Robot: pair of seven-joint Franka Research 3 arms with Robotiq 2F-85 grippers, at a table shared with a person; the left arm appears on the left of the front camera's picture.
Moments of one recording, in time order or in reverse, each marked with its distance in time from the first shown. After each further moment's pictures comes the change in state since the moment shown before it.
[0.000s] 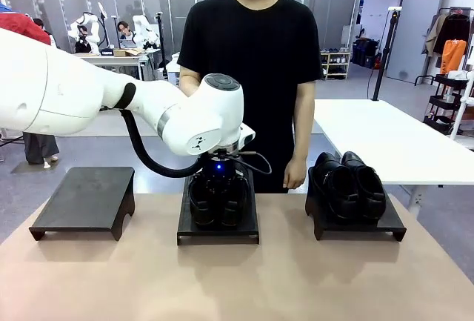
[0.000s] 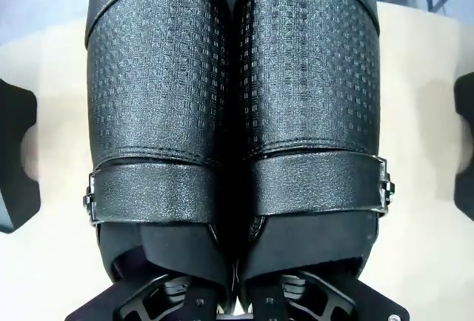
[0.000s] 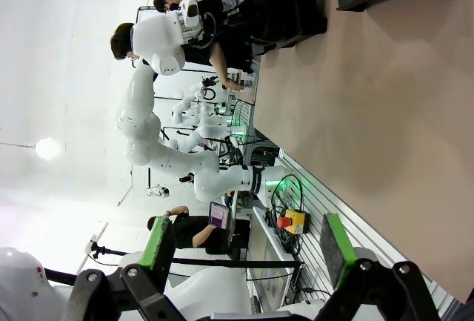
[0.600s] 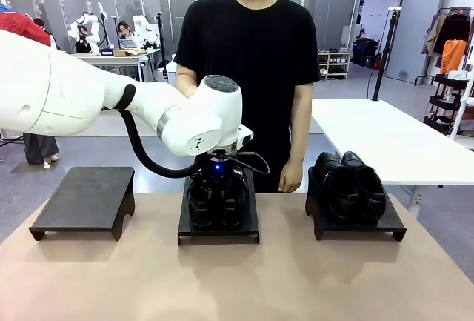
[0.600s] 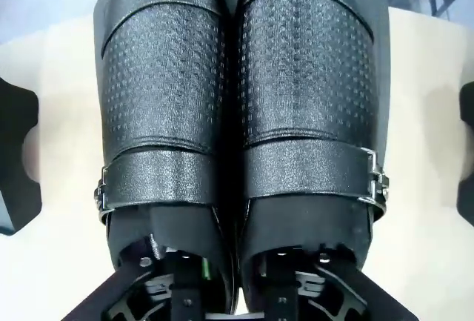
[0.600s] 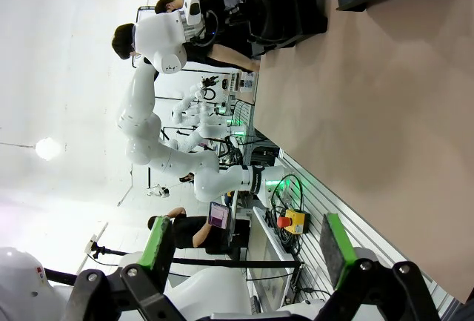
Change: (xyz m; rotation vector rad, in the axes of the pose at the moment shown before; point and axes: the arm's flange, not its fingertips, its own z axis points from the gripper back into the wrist) left arm 0.004 0.004 -0.005 0.006 0.000 0.012; right arm 0.000 0.000 0.000 0.000 0.000 0.000
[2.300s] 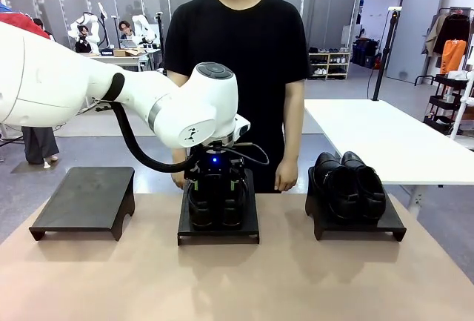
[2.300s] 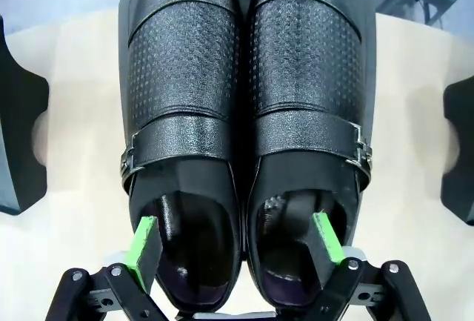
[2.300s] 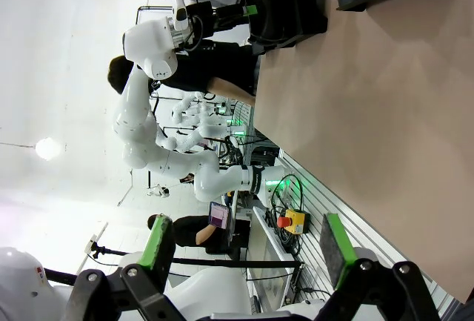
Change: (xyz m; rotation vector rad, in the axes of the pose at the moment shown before) left arm -0.006 0.009 0.030 -0.020 -0.011 0.039; right arm 0.000 0.000 0.000 0.000 0.000 0.000
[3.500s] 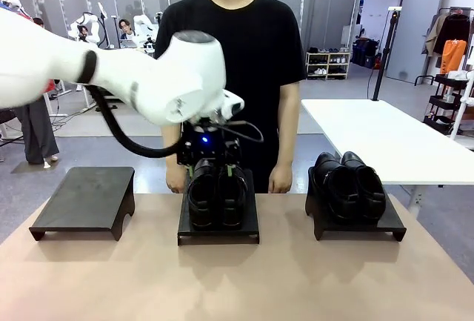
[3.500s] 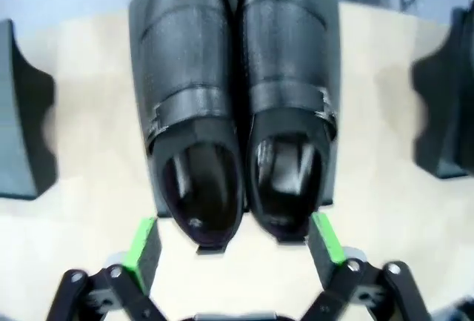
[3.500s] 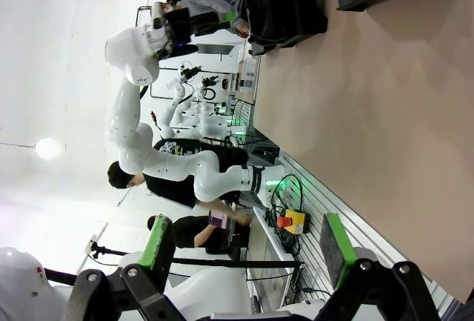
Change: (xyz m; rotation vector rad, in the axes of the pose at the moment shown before) left arm 0.000 0.032 0.071 -0.098 0.035 -0.041; right arm 0.000 0.000 0.000 0.000 0.000 0.000
